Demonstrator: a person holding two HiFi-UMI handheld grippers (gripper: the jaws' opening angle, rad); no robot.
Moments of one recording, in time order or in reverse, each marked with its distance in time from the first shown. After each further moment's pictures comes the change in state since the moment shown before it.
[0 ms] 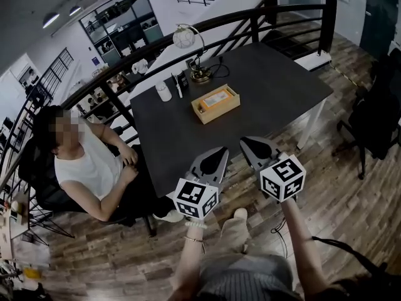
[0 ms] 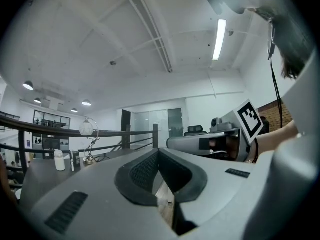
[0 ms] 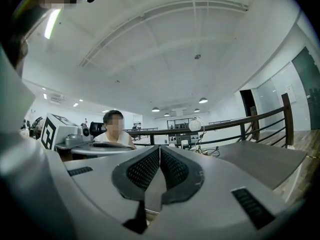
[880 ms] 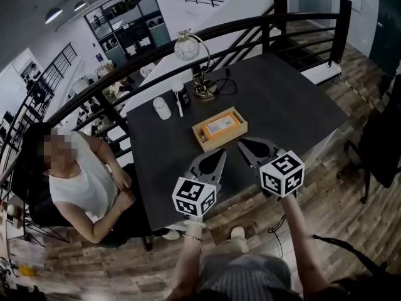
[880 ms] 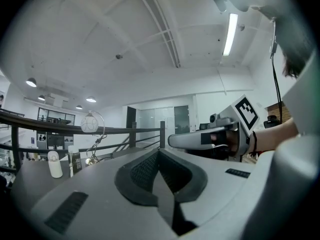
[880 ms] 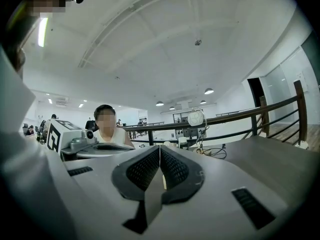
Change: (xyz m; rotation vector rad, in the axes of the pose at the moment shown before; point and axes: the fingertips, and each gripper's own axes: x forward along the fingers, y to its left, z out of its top) left arm 0.122 0.120 -0.018 -0.024 0.035 0.043; right arm 0.131 -0.111 0.000 0.039 0.077 0.096
